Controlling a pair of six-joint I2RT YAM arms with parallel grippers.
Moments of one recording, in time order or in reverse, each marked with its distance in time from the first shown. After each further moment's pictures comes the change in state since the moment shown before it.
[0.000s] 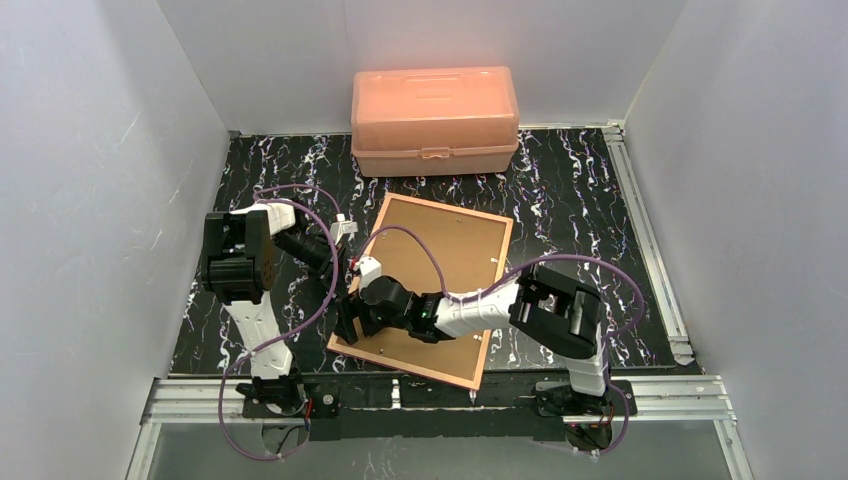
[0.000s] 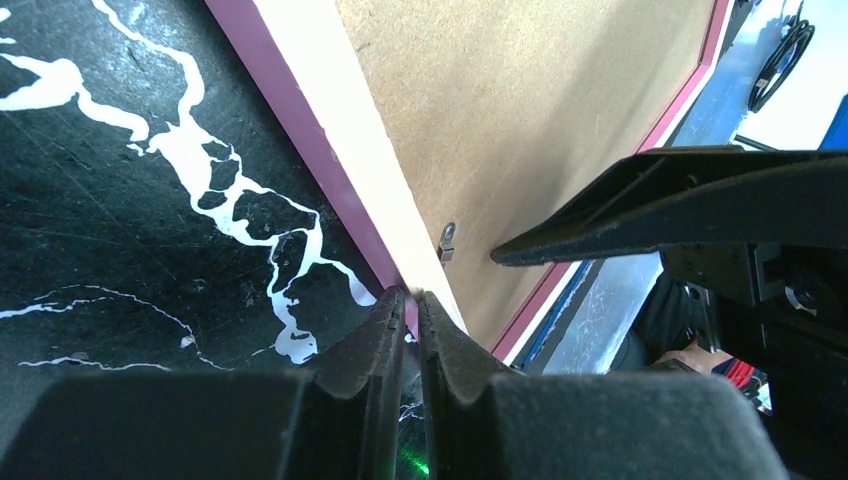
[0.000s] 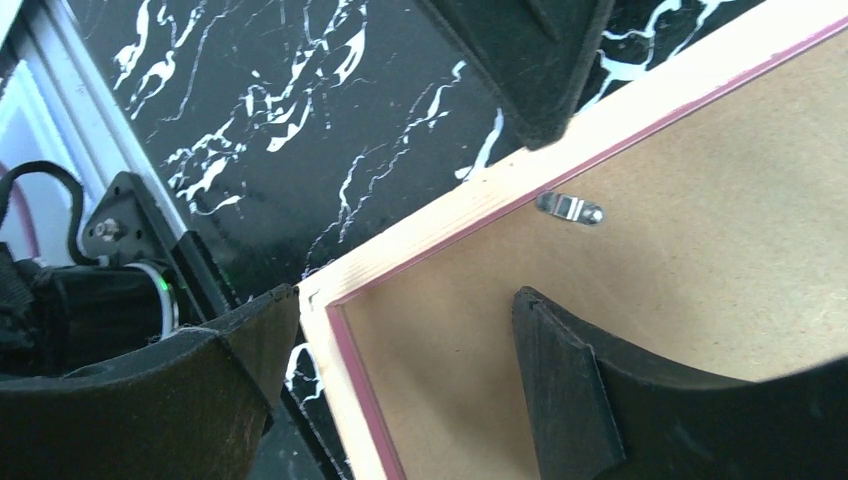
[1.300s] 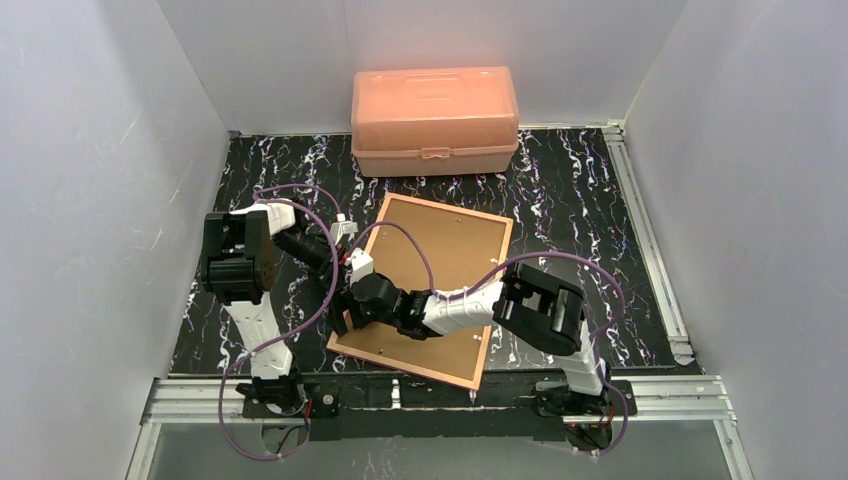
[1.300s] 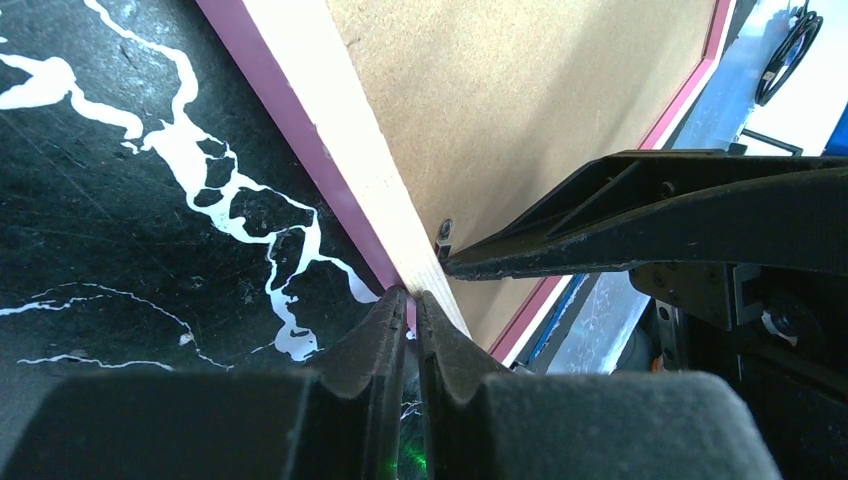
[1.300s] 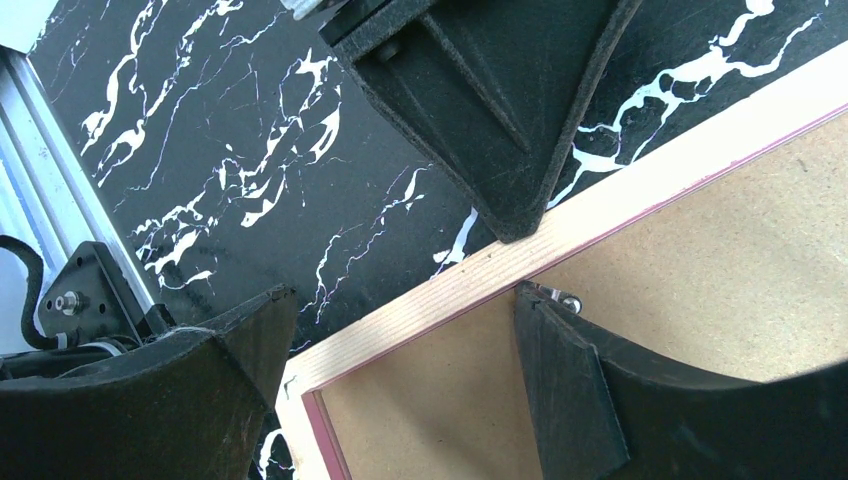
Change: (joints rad) left arm 0.000 -0.004 0.000 -0.006 -0.004 0.018; right arm -0.007 0.095 0.098 0.027 0.092 -0.041
